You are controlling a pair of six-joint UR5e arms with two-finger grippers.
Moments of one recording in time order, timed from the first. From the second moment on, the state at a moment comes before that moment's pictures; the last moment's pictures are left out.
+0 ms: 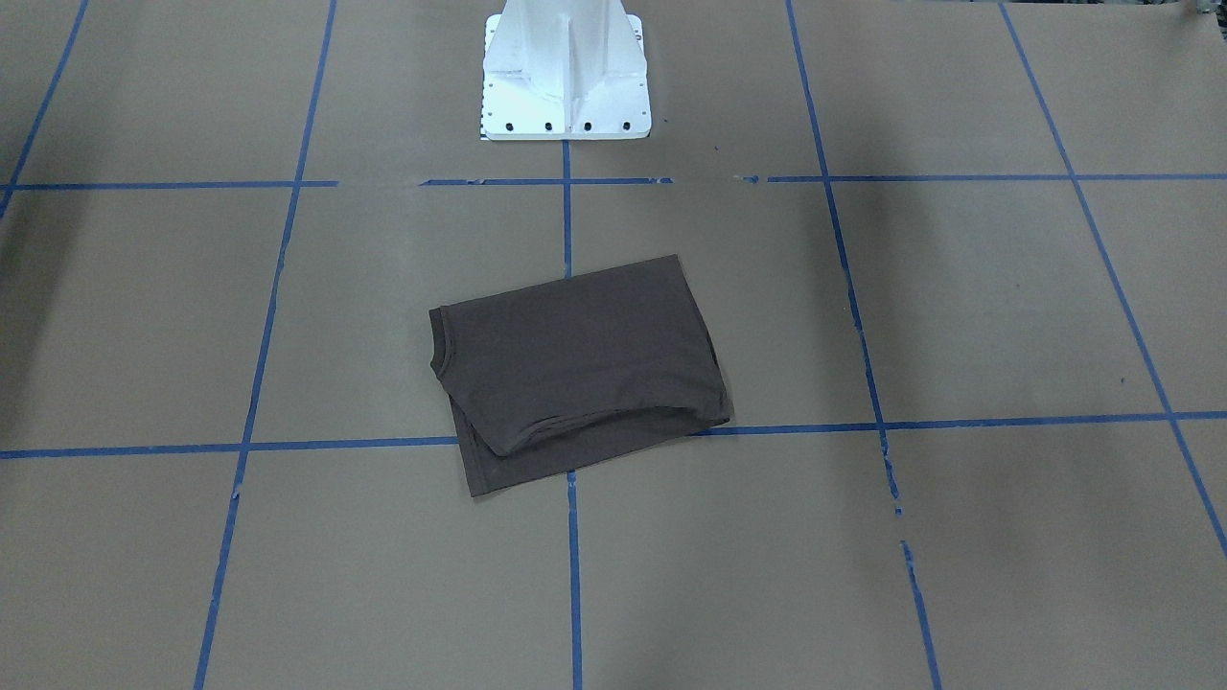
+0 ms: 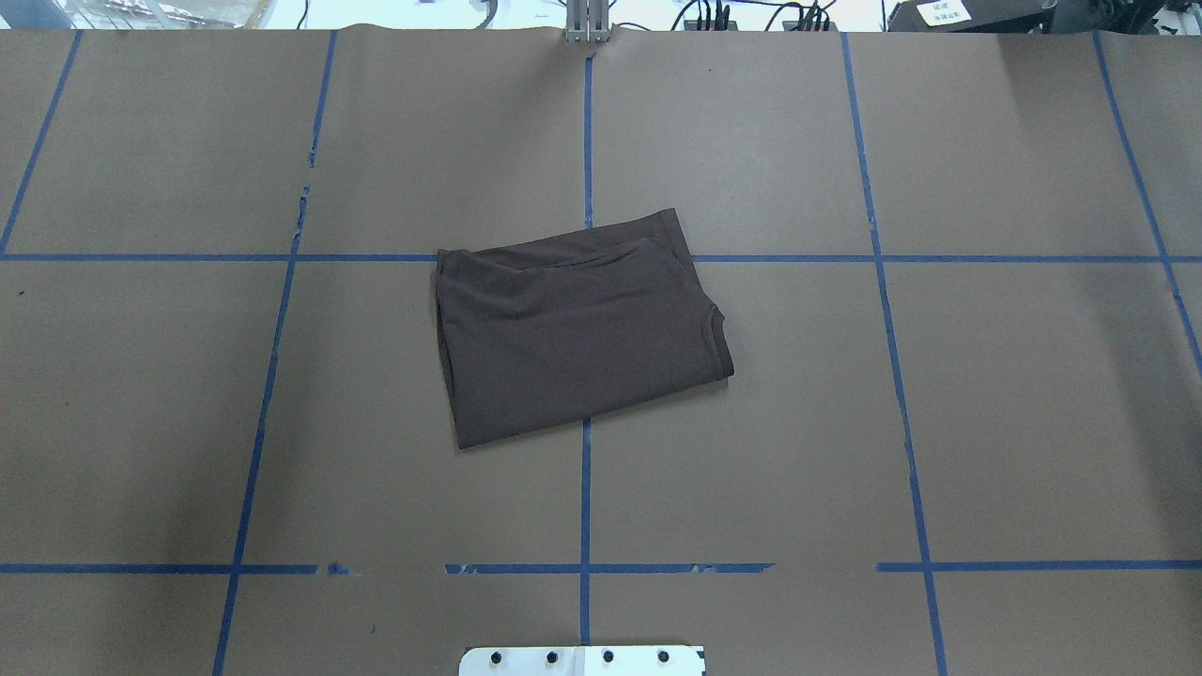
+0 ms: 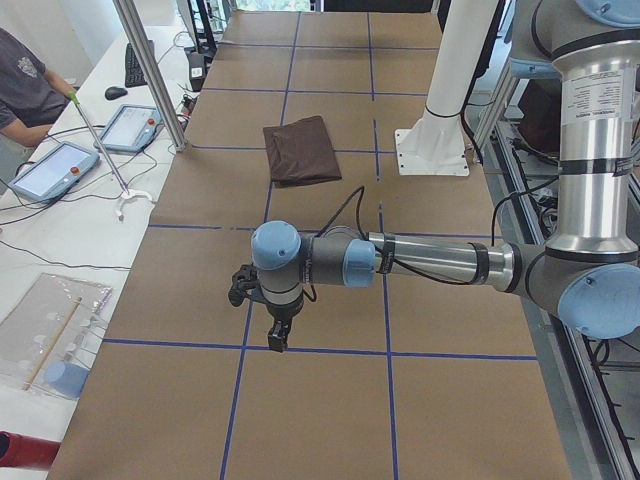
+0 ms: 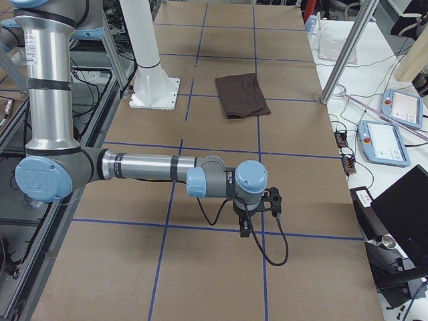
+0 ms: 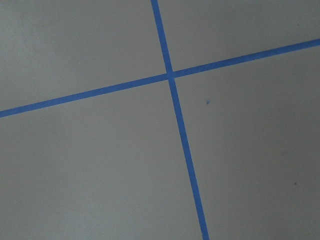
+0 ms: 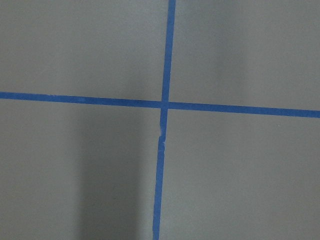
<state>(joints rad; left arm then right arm) -1.56 -1.49 -1.74 -1.52 -2.31 0.18 1.58 -1.60 1.58 -1.53 2.37 -0.03</state>
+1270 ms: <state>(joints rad) -1.56 -1.50 -1.76 -1.52 -2.31 0.10 1.60 -1.68 1.70 -1.52 2.38 0.08</state>
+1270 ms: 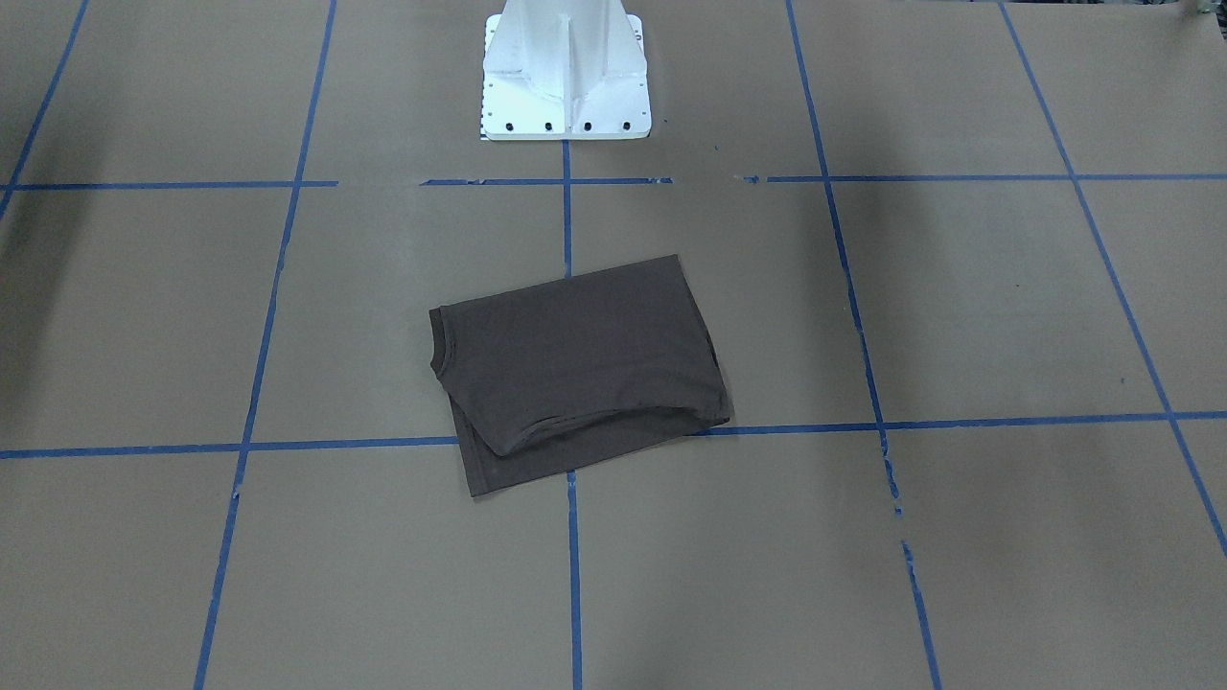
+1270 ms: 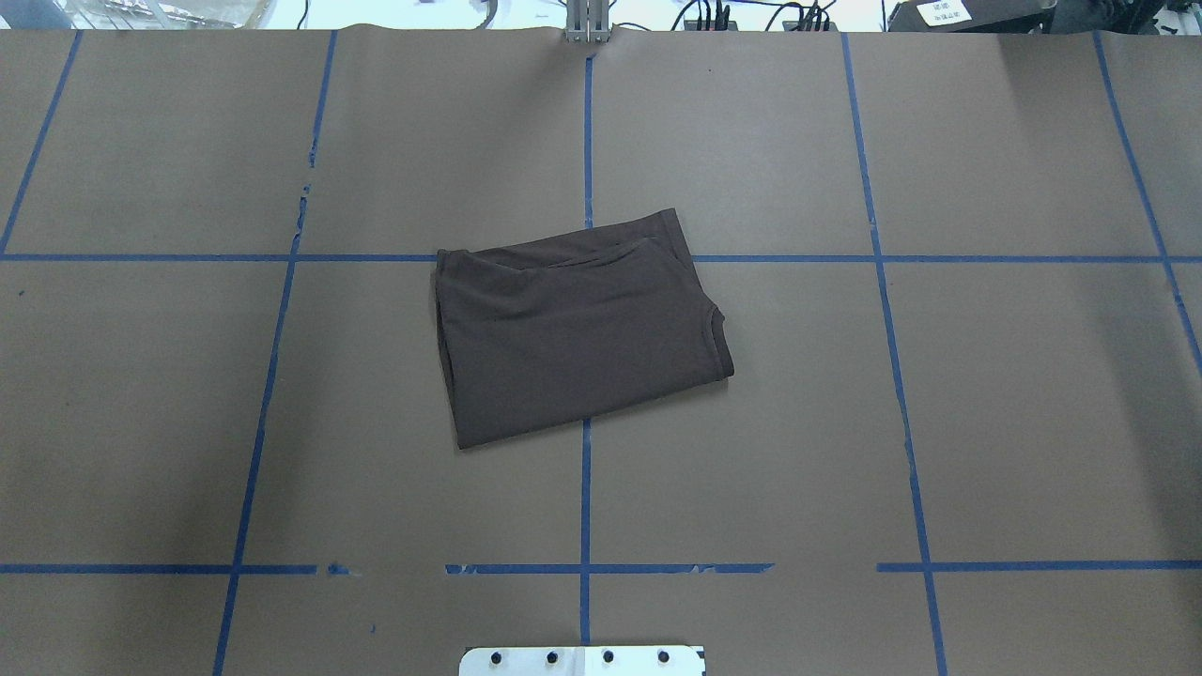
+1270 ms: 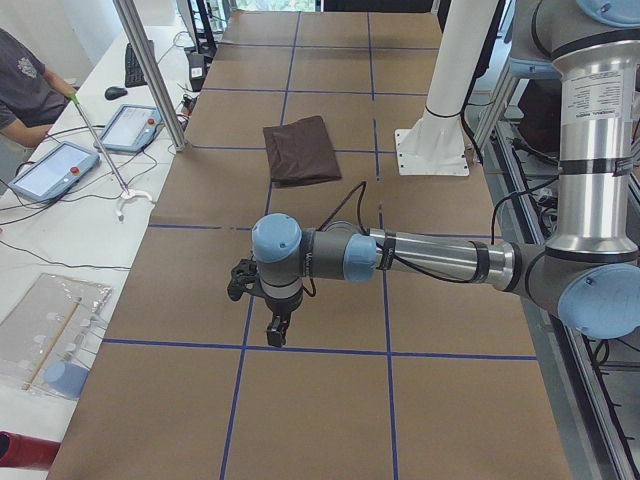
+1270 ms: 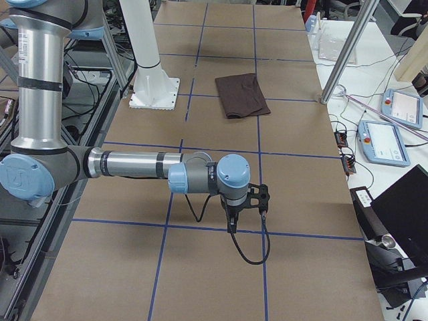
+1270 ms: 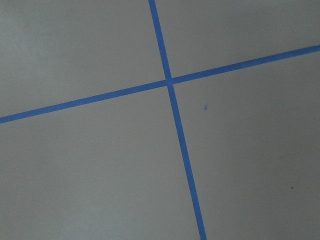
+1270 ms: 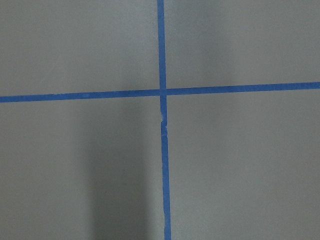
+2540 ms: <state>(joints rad) -1.56 -1.49 -1.76 -1.52 -2.32 -0.11 1.60 -1.68 1.69 -1.52 2.38 0.08</state>
